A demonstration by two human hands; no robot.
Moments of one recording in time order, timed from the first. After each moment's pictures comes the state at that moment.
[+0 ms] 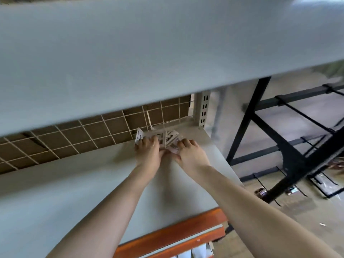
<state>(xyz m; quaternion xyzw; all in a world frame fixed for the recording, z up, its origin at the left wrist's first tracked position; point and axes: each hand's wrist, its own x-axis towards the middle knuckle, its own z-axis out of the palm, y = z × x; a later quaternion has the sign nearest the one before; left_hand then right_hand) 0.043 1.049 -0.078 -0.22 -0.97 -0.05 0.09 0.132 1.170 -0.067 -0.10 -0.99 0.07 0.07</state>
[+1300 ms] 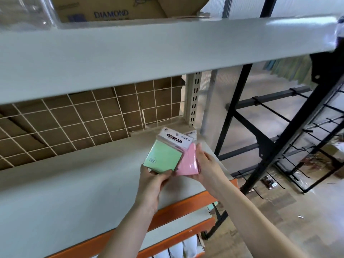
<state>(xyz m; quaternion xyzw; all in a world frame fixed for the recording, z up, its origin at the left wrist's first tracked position) 0.177 0.999 -0.036 0.00 -0.59 -0.77 -0.24 0.237 1.141 -0.029 -0.29 -0.54 0.78 0.11</state>
